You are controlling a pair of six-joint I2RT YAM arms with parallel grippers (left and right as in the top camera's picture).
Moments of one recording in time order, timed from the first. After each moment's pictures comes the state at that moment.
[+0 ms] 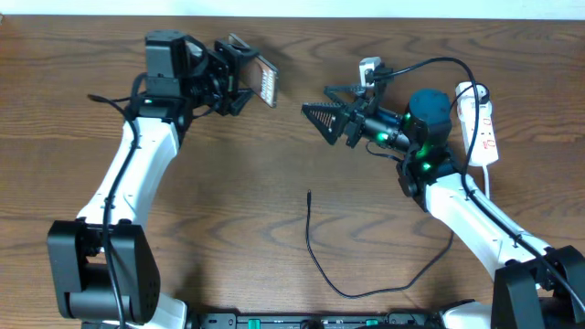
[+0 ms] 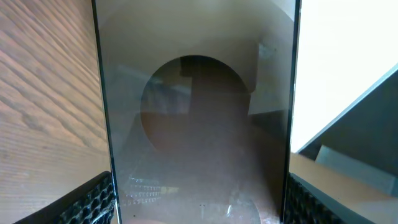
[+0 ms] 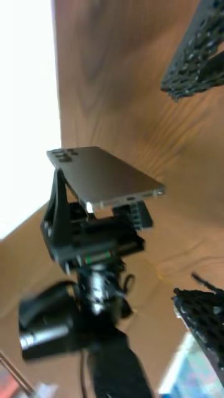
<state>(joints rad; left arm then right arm) -0.08 1.69 1.27 -0.18 0.68 -1.40 0.33 1.53 0.86 0.57 -0.73 0.59</state>
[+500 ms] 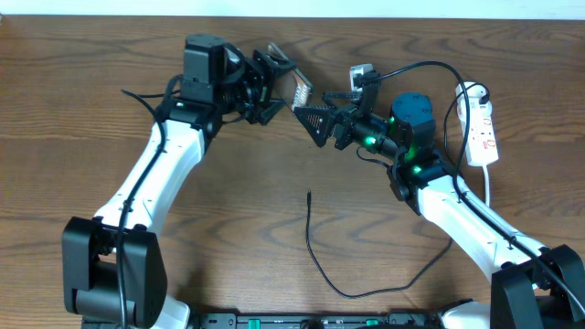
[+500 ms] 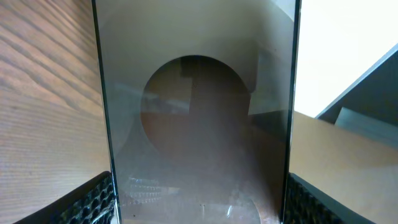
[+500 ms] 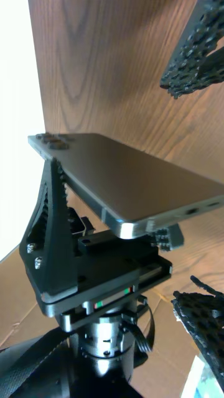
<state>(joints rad) -0.22 1.69 1.27 -0.18 0.68 -1.40 0.38 1.53 0.86 0.48 -0.62 0.55</state>
